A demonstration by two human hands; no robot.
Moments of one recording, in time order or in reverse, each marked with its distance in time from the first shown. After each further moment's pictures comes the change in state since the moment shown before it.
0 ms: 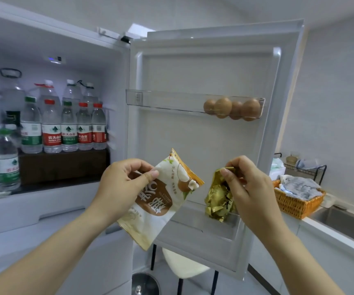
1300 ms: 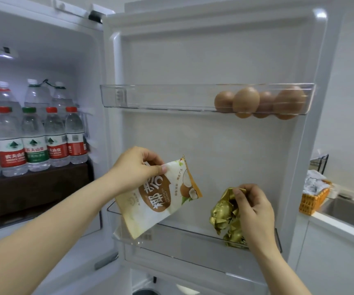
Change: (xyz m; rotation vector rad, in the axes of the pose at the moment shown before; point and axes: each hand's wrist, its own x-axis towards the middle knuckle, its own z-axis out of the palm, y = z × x) left_hand 0.168 -0.062 0.036 0.306 -0.371 -0.018; right_hand 0.028 0.112 0.110 0.231 0.274 0.451
